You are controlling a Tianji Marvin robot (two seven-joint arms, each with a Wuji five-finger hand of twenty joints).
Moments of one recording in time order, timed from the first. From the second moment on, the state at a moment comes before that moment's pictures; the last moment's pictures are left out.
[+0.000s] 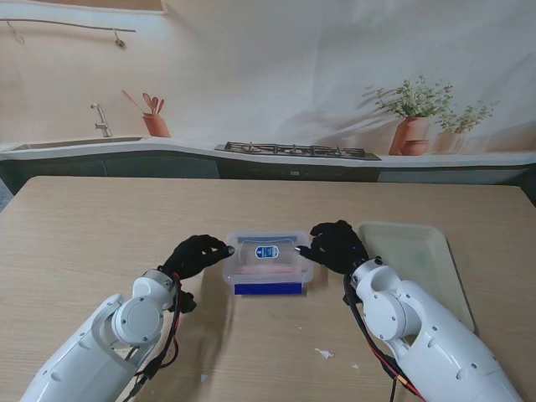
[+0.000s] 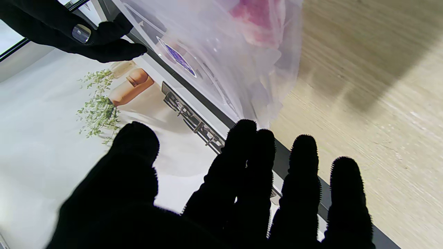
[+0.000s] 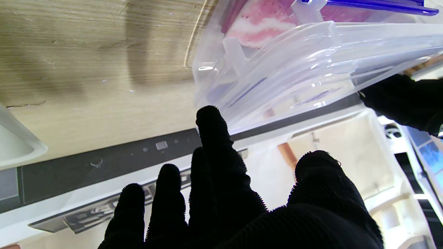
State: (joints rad) left arm 1.45 -1.15 -1.10 -1.42 0.35 -0.05 0.07; right arm -1.42 -1.08 1.08 -1.47 -0.75 -0.02 -0.03; left_hand 0.62 -0.18 0.30 -0.05 0.78 0.32 0.30 0.22 0.57 0.26 0.43 0.35 0.41 0.33 0.48 0.53 -0.03 0.42 0.89 0.48; right_hand 0.63 0.05 0.00 -0.12 0.83 0.26 0.41 0.54 0.35 0.07 0.56 0.29 0.19 0.05 0.34 0.25 -0.06 0.04 0.32 0.62
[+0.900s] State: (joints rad) left arm 1.47 -1.15 -1.13 -1.43 0.41 0.00 0.10; right arm -1.40 -1.09 1.06 -1.45 -0.69 -0.03 -0.04; left_hand 0.62 -0.18 0.31 -0.05 0.76 0.27 0.30 0.24 0.56 0.26 0.44 0.35 0.39 0.34 0.47 0.53 -0.06 0.42 0.86 0.49; right_hand 0.63 0.05 0.00 -0.12 0.86 0.36 0.43 0.55 0.35 0.07 0.56 0.29 0.19 0.05 0.34 0.25 -0.05 0.04 0.32 0.62
